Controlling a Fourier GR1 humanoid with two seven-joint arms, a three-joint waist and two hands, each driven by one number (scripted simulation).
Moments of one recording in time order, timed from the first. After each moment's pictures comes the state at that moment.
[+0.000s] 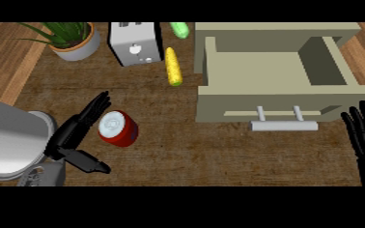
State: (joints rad) left arm -0.13 0.22 0.11 -1.13 -0.09 -0.50 -0.41; right arm 0.26 -0.04 -0.23 -2.05 -0.05 0.21 0.01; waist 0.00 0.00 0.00
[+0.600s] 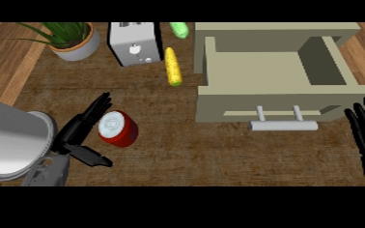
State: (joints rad) left arm -0.24 0.24 0.14 -0.84 -0.15 -0.48 -0.55; right arm 0.23 -0.04 -0.24 -2.08 -0.05 0.20 0.06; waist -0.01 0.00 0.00
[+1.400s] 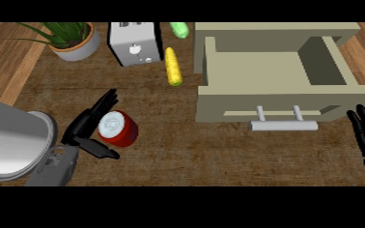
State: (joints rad) left arm -0.37 0.24 0.14 -0.61 -0.19 -0.44 -0.64; right arm 0.25 -0.02 -0.24 -2.11 -0.05 0.21 0.07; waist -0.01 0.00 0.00
